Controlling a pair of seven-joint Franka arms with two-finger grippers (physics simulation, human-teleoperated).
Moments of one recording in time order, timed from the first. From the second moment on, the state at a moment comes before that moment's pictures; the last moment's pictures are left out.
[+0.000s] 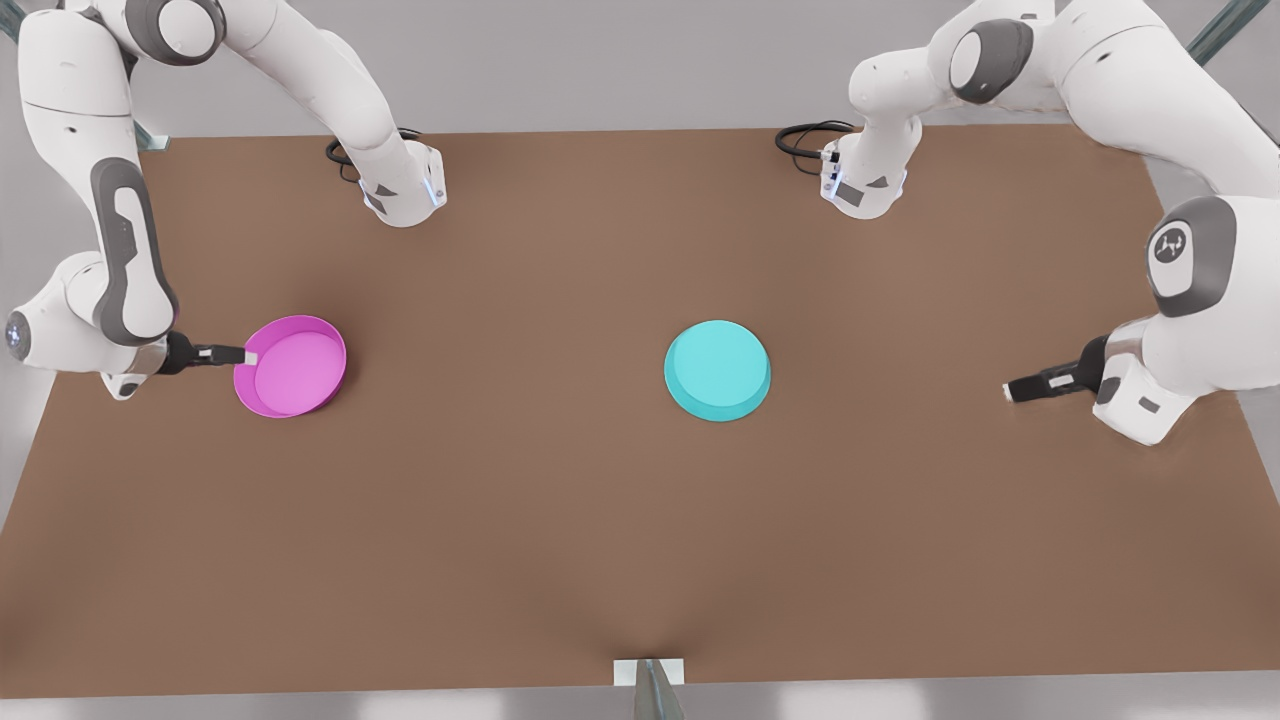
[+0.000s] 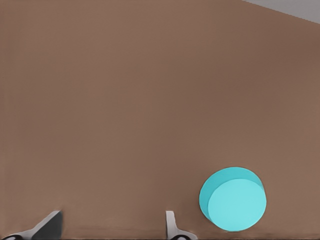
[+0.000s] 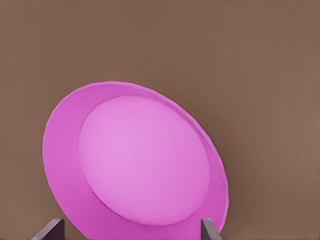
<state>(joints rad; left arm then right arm) 0.15 0.31 -0.21 -1.17 0.02 1.33 -0.27 -1.02 0.37 0.50 -2.05 0.00 1.99 -0.44</state>
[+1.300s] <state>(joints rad) 0.03 0.16 -0.08 -1.58 0.06 1.63 -0.13 -1.07 0.50 0.50 -2.06 -0.07 2.13 -0.58</state>
